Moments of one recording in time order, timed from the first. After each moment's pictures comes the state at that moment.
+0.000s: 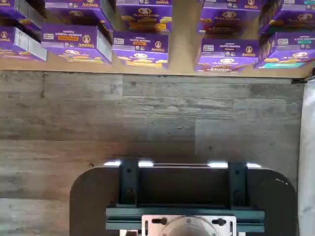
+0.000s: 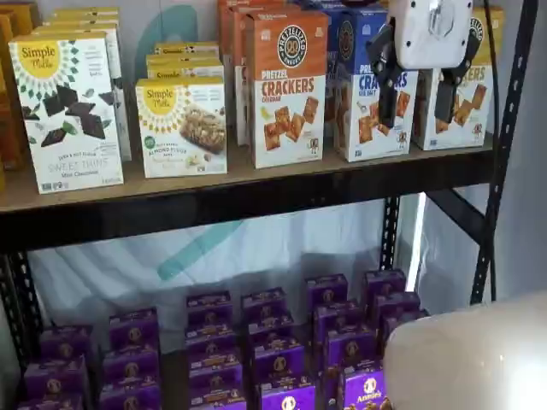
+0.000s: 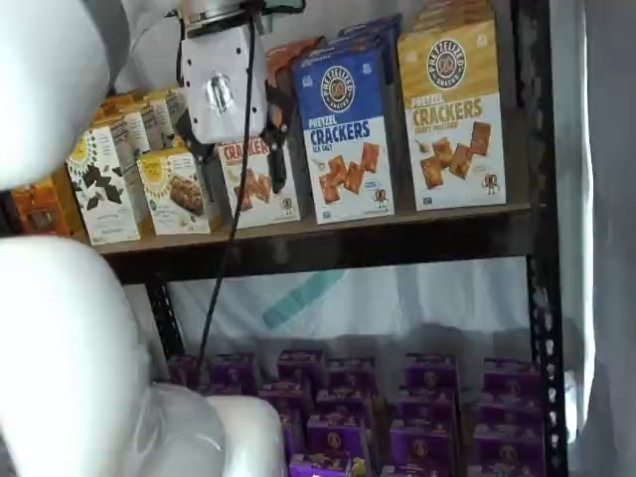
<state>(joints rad) 0.01 -0.84 -1.15 0.04 2.00 0.03</state>
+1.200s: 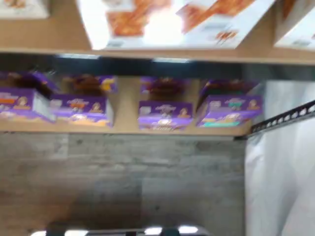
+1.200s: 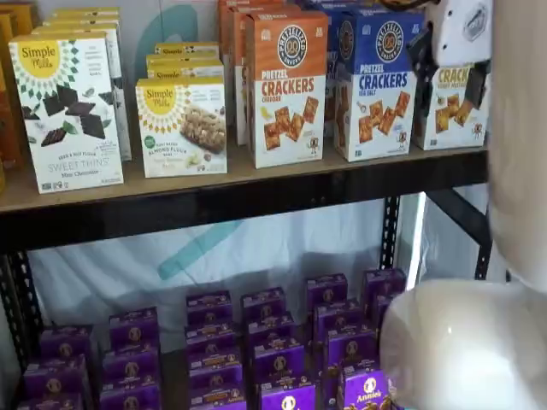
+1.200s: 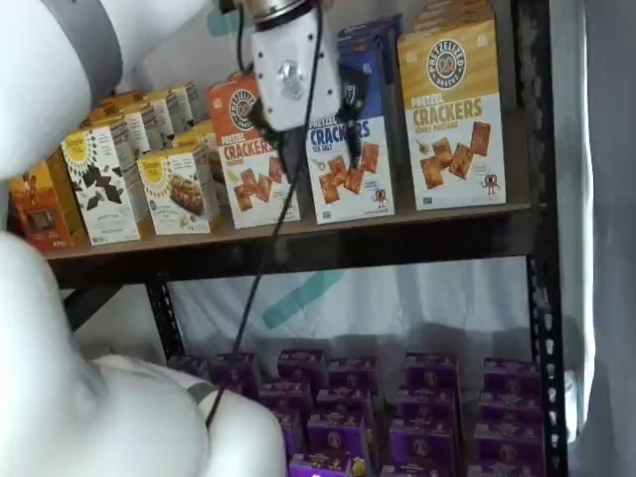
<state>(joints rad) -0.37 -0.81 -1.10 0.00 1.73 -0.35</state>
